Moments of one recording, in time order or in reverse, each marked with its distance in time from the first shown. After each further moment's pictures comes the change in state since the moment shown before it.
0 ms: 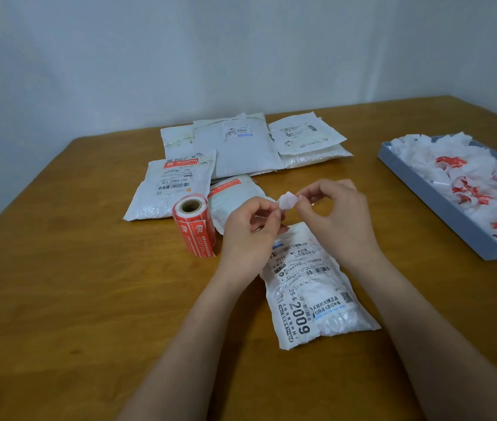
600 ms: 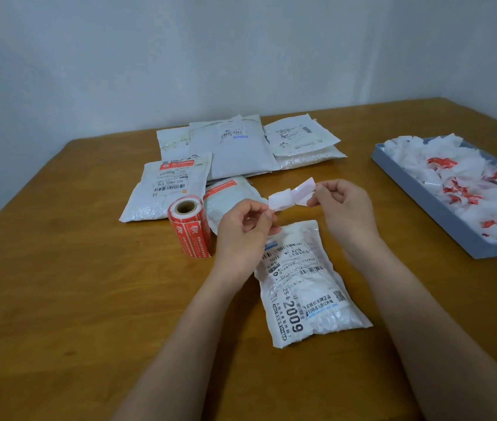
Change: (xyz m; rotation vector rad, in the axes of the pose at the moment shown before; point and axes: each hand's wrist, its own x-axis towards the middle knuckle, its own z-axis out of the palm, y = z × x) left_hand -0.003 0.007 0.001 0.007 0.053 -0.057; right_hand 0.012 0.010 -0.006 0.291 0.055 0.488
